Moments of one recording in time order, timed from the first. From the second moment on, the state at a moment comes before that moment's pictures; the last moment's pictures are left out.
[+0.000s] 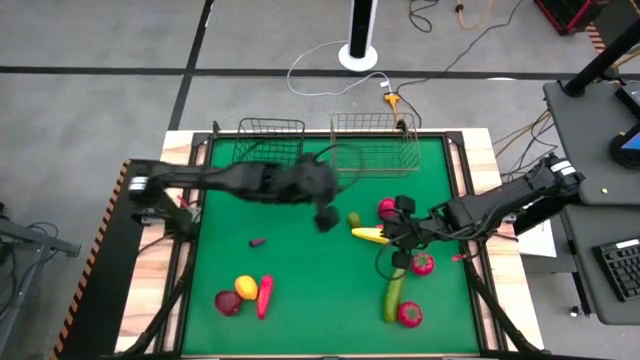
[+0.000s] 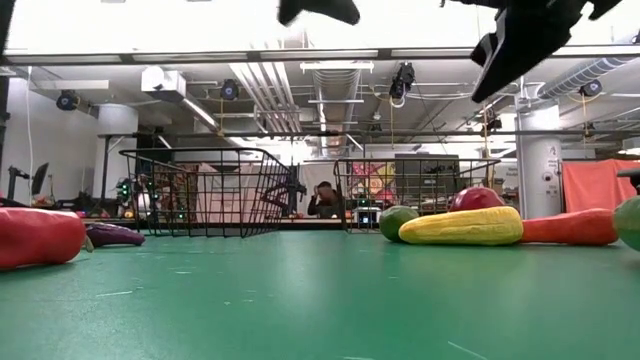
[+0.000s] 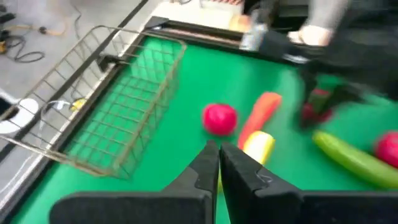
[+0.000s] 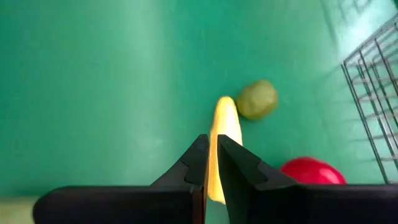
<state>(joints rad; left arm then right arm) -0.07 1.66 1.67 -0.67 -0.34 -0.24 0.33 1.23 0.93 -0.68 0.32 0.34</state>
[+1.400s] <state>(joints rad) -0.14 1.57 1.75 -0.69 -0.51 -0.29 0.32 1.24 0.93 -0.64 0.31 0.29</state>
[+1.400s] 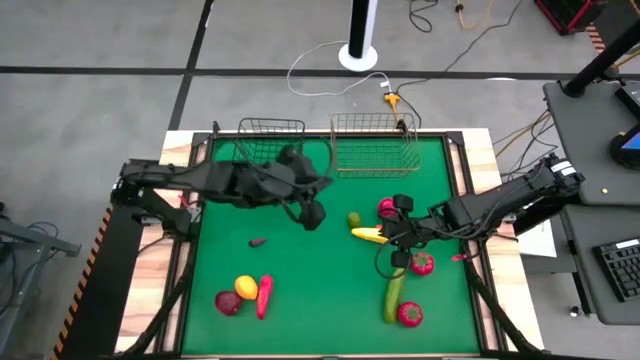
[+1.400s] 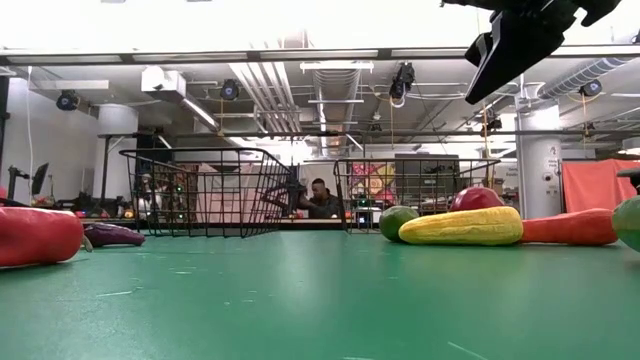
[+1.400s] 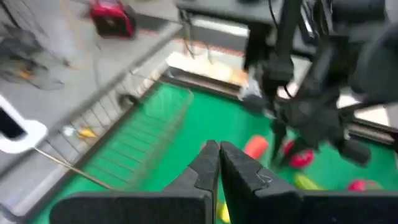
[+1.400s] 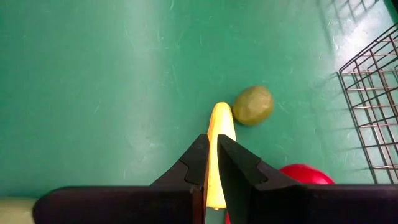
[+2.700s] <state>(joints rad) -0.44 1.56 1.52 -0.98 -0.76 -0.66 0.32 1.24 0.93 -0.61 0.31 0.28</state>
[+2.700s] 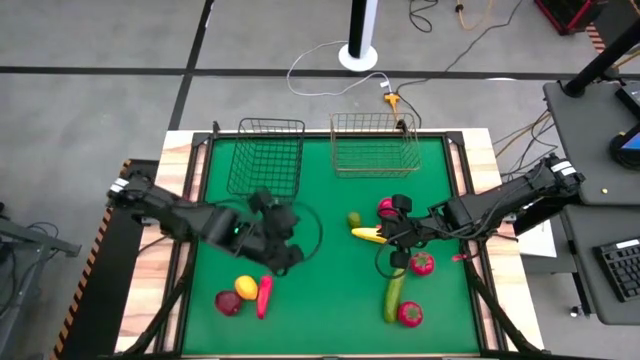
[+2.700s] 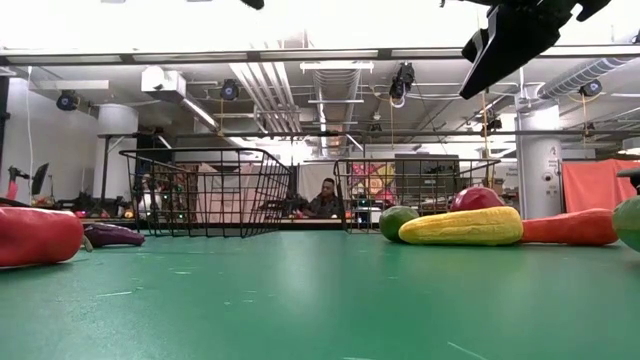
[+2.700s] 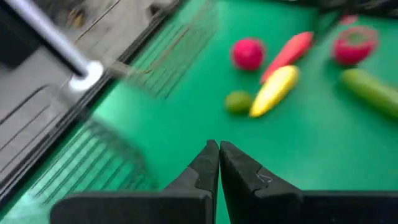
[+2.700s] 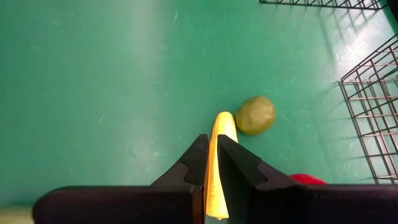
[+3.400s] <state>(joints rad) -0.57 1.08 0.73 0.42 -0.79 -0.08 0.32 1.24 0.93 -0.35 0.31 0.25</state>
